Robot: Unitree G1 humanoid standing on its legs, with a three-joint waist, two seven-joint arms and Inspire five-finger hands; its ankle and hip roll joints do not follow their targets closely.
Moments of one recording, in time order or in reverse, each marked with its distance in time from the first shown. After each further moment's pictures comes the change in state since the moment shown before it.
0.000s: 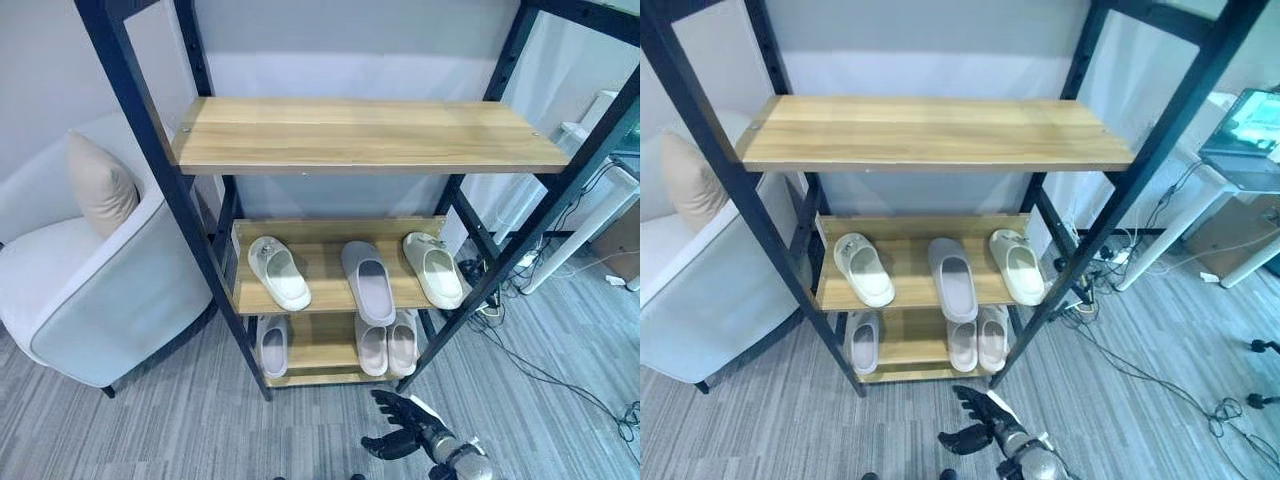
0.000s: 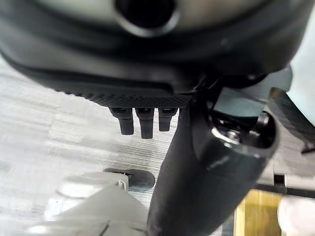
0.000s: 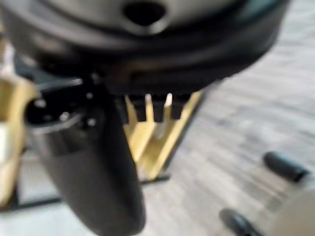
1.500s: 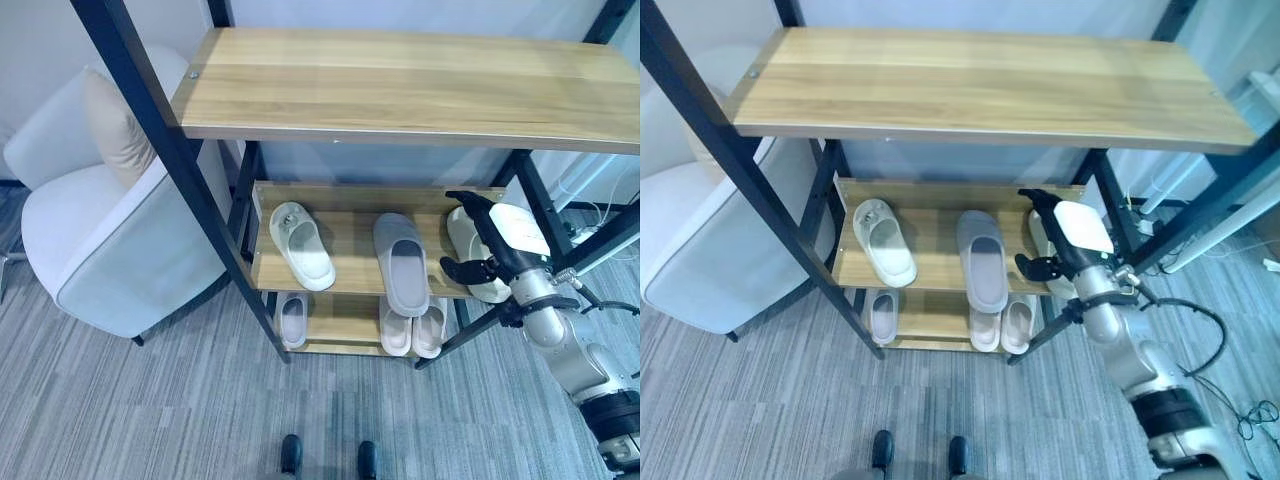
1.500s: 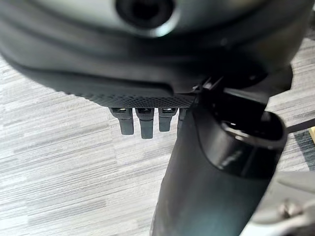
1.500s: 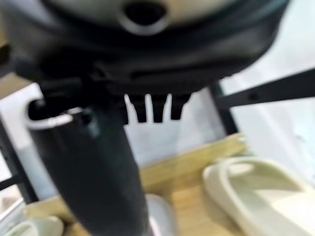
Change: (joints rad) left arm 0.022 -0.001 -0.124 -0.006 0.326 0.008 -0.007; right arm -0.501 -0.337 -0.247 -0.129 -0.447 -0.080 -0.395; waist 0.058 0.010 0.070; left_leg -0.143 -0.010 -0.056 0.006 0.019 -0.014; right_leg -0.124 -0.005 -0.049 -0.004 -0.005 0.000
